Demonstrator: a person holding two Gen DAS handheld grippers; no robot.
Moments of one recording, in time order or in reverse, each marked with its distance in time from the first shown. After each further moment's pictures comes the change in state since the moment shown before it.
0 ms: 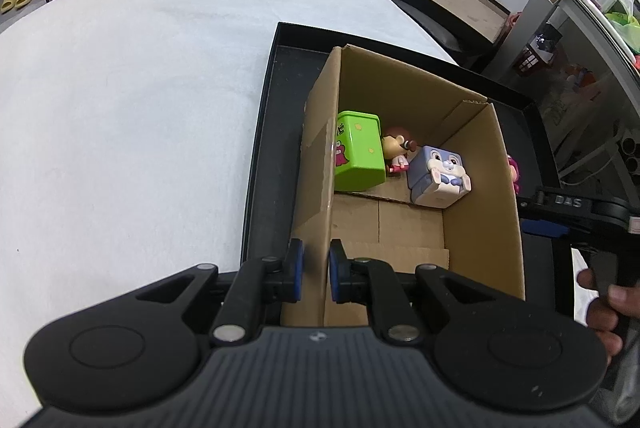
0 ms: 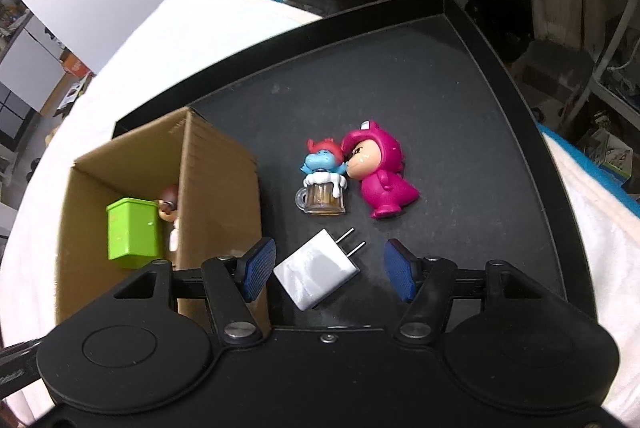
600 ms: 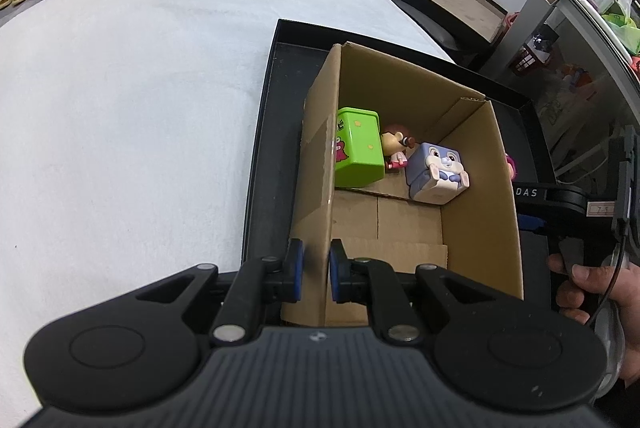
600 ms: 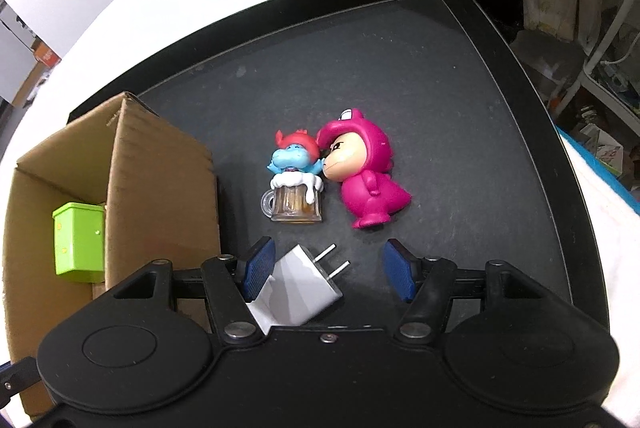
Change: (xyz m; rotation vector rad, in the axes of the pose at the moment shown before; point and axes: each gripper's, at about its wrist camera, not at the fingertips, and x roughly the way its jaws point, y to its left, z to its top) left arm 0.000 0.003 -0.002 -0.002 0.003 -0.011; right arm 0.036 0.003 0.006 -0.001 0.042 -0.092
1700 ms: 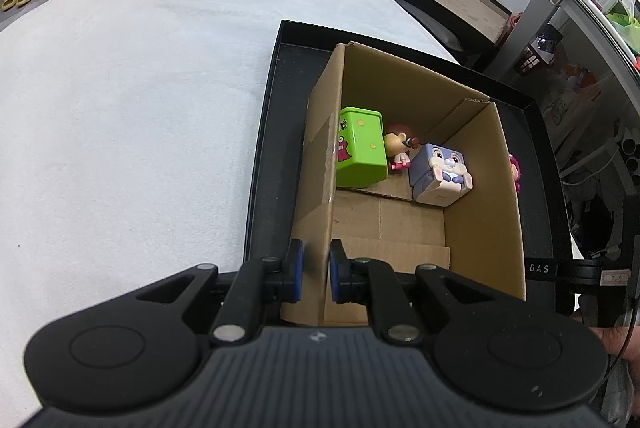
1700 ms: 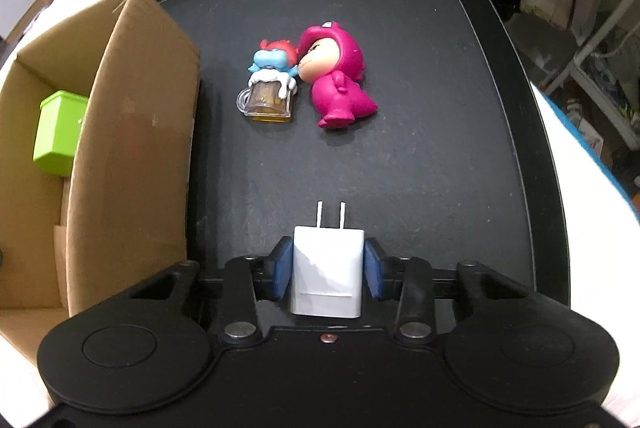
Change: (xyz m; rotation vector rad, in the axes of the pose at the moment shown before) left arm -0.001 -0.001 -0.001 -0.004 -0.002 0.010; right arm -0.005 -0.012 -0.038 -0.123 0.100 -0.058
